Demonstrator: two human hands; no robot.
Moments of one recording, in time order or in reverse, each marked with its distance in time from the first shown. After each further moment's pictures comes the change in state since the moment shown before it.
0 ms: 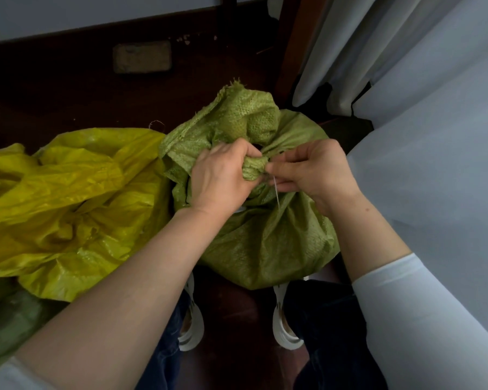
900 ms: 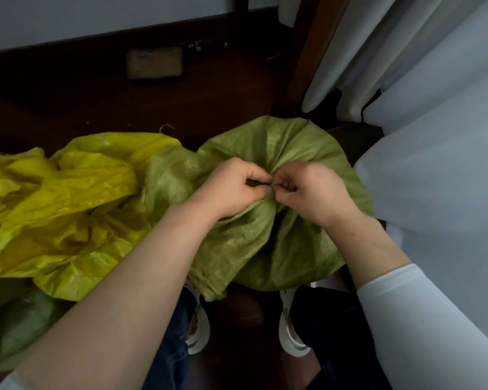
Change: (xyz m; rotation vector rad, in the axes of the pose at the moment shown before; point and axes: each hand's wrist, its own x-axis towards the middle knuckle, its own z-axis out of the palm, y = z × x) left_hand 0.013 -0.020 -0.006 -0.424 -0.528 -0.142; right_hand 0.006 0.019 0.009 -0.874 -0.053 -0.506
